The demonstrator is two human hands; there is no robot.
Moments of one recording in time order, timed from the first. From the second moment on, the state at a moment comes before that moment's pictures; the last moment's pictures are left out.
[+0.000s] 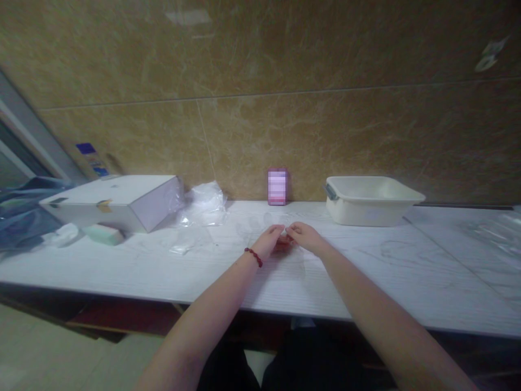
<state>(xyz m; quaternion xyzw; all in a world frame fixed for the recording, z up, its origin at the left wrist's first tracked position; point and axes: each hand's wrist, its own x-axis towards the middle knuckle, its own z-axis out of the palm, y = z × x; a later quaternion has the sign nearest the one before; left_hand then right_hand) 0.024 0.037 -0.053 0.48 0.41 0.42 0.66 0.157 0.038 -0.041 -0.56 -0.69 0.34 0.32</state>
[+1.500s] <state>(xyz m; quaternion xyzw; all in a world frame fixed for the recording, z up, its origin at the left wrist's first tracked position) -0.012 0.057 -0.066 0.72 0.51 0.29 0.38 0.196 0.034 -0.029 -0.48 -0.86 0.17 0.09</state>
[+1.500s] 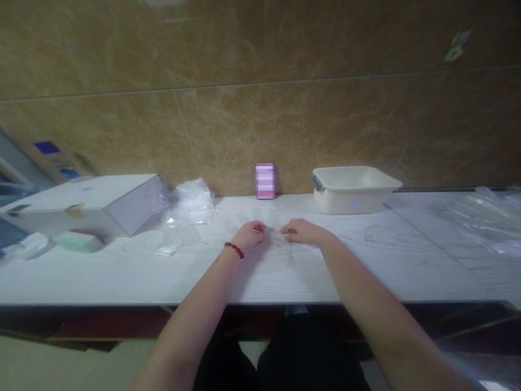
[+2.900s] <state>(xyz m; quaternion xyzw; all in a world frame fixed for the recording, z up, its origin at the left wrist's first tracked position) -0.113 0.101 -0.044 0.71 0.68 0.13 0.06 0.198 0.042 -0.028 -0.53 -0.82 0.14 0.15</state>
